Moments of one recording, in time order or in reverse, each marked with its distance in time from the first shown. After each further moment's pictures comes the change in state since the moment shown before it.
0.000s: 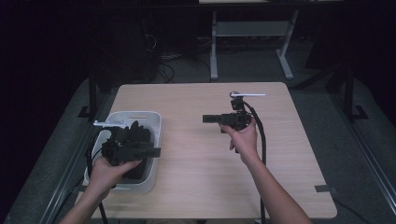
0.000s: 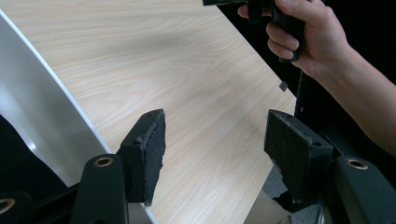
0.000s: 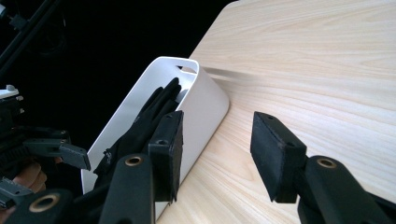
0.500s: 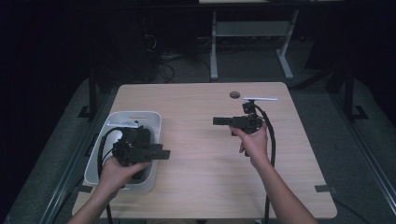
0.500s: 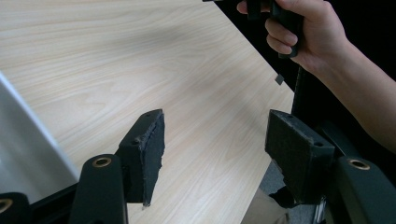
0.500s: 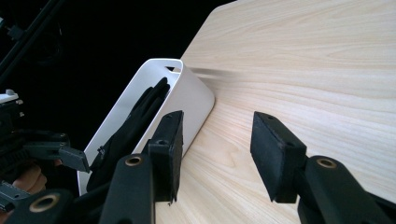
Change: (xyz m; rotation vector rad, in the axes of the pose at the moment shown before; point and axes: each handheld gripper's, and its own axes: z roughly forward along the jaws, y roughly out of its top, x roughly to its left) left arm -0.010 0.002 0.024 0.037 -0.022 0.023; right arm -0.020 -0.011 -0.025 -0.031 -0.013 0.029
